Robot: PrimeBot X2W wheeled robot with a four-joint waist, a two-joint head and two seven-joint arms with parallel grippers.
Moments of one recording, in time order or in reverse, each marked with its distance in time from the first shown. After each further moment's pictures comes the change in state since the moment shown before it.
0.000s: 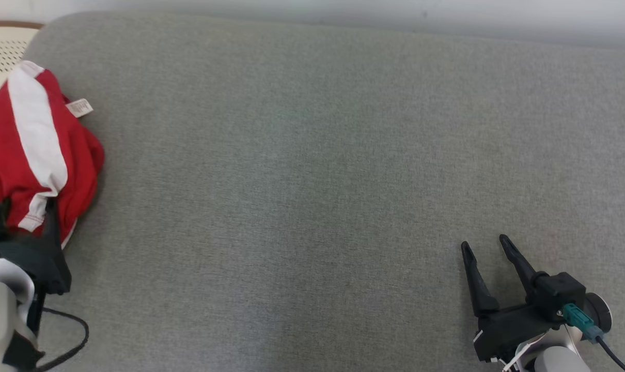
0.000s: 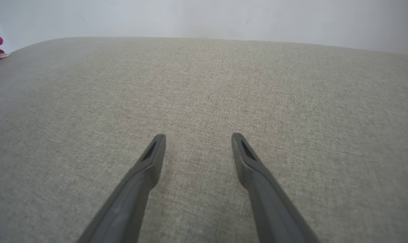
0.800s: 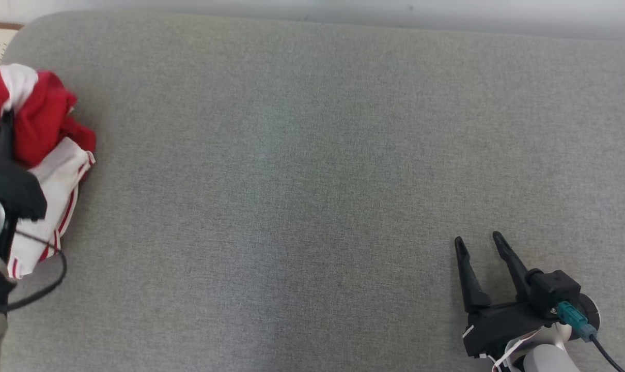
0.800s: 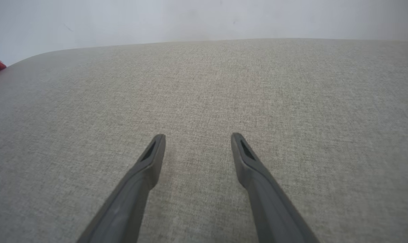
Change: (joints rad) left arm -0.227 0.049 -0.108 0.067 0.001 -0.048 -0.049; right arm -0.011 0.051 -0.028 0.003 0.005 0.000 -0.002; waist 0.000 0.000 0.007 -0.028
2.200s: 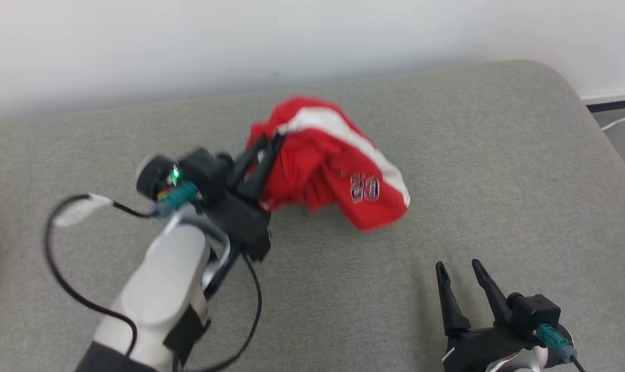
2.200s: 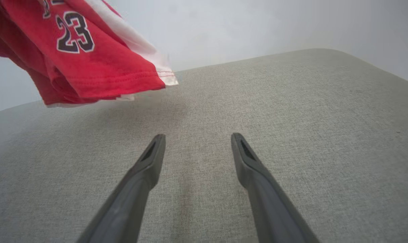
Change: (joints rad) left arm 0.176 -0.277 -0.511 -0.507 -0.328 -0.009 -0.006; right arm 0.059 0.086 0.004 0.021 0.037 0.000 0.000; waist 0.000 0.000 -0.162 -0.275
